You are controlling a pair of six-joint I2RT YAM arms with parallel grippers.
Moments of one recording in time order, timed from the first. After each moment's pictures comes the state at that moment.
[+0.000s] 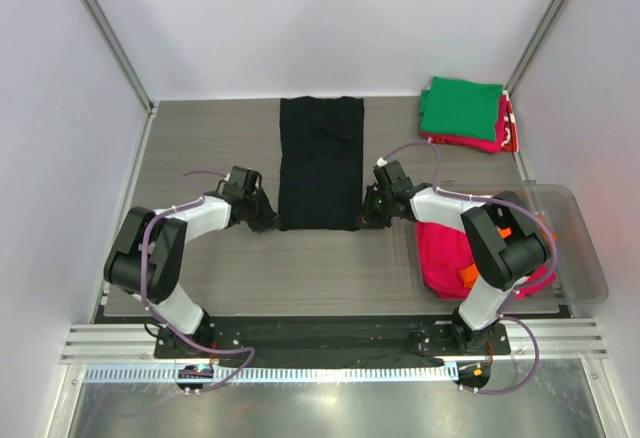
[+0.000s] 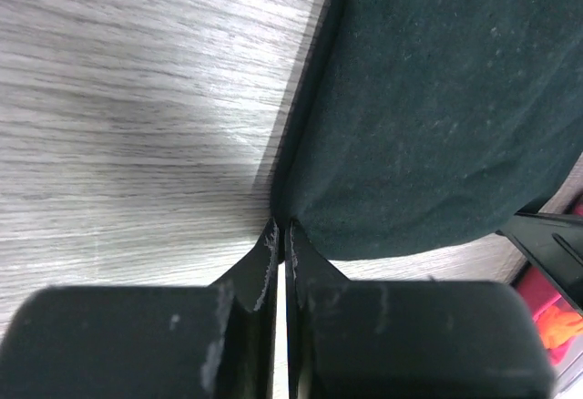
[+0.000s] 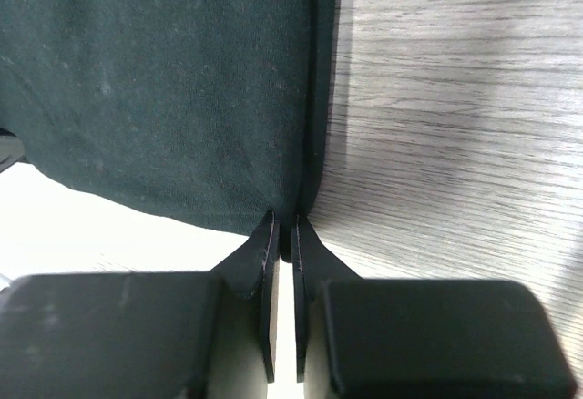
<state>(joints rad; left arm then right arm) -0.34 1.63 0.80 -0.17 0.21 -0.82 0.48 1.71 0.89 -0.18 -0.21 0.68</state>
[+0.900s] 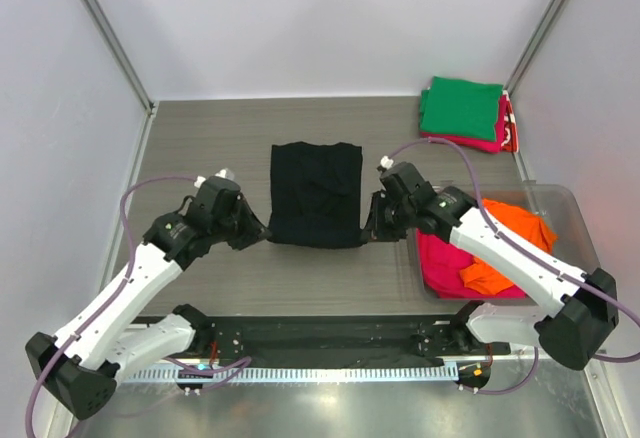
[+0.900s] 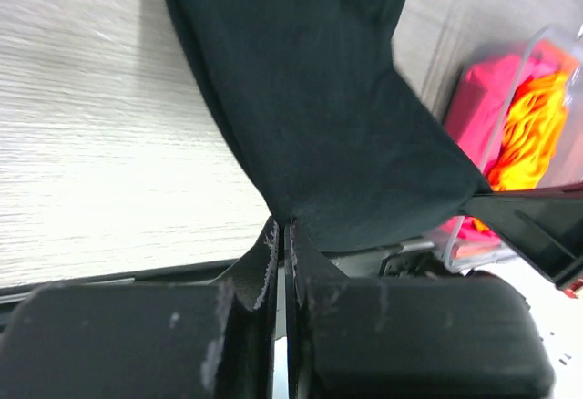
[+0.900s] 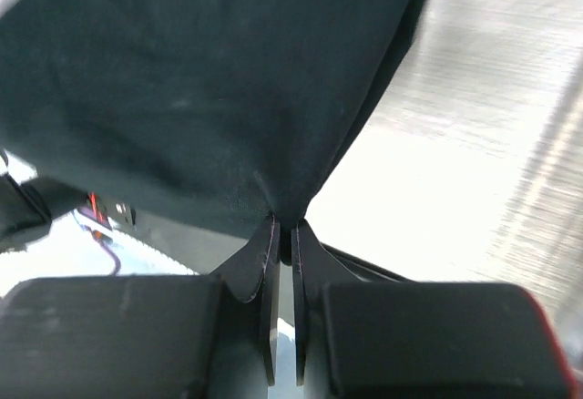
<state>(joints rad) -0.58 0.94 0.90 -0.79 0.04 -0.99 0.69 1.21 0.99 -0.74 -0.16 0.72</state>
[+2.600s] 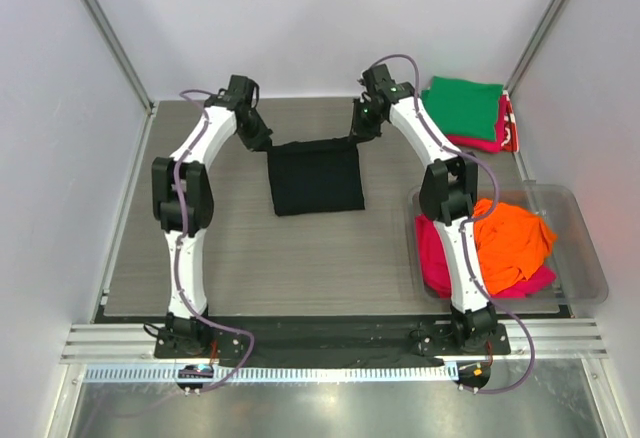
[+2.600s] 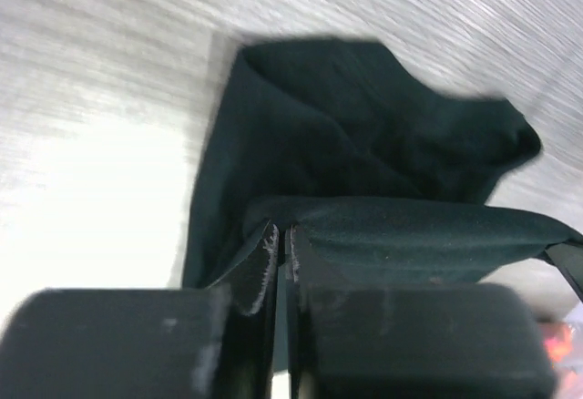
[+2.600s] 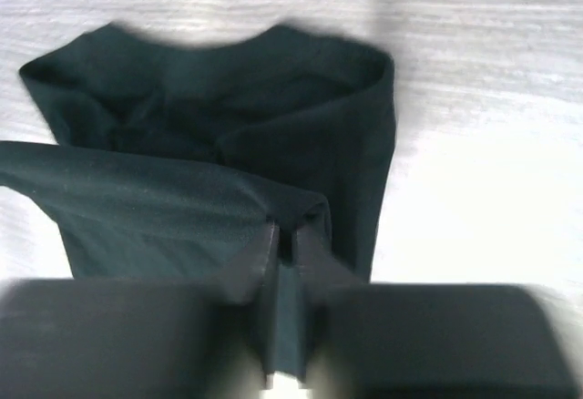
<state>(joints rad) -0.20 2.20 1.99 -0.85 0.11 -0.73 0.33 2.43 2.37 -0.95 -0.20 0.40</state>
